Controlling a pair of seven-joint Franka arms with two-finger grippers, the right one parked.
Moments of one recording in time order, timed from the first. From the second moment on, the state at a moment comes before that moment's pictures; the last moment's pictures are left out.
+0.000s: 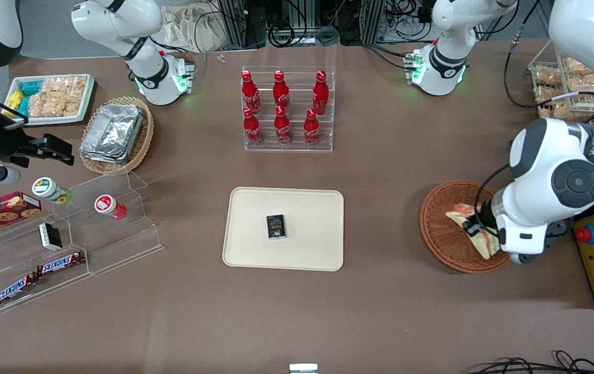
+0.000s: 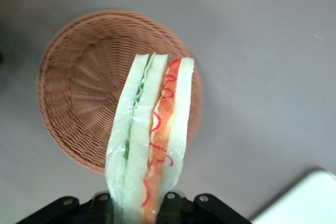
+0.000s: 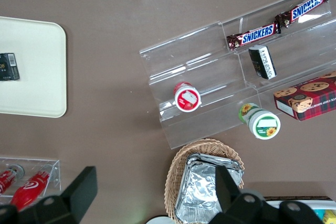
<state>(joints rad) 0.35 0.43 -0.66 -1.54 0.29 1.80 -0.98</state>
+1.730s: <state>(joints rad) -0.24 1.00 -0.57 -1.20 0.42 2.06 -0.84</state>
